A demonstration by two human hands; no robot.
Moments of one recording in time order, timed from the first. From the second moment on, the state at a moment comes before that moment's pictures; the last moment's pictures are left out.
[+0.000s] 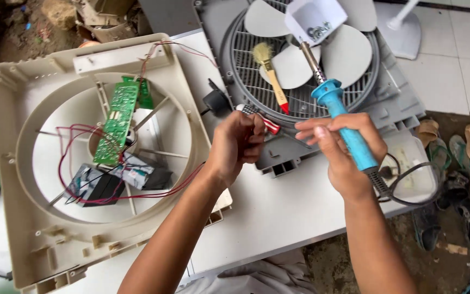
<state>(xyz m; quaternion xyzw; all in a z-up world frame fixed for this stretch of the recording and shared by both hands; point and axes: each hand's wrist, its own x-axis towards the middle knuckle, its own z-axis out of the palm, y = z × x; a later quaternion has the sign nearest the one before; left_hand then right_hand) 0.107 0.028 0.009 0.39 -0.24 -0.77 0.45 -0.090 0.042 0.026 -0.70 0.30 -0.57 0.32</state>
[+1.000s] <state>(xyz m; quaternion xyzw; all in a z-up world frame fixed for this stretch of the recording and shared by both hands) 0.437 0.126 0.020 0.80 -0.45 -0.34 0.19 0.128 0.038 -0.042 -0.72 0.31 -0.34 0.52</state>
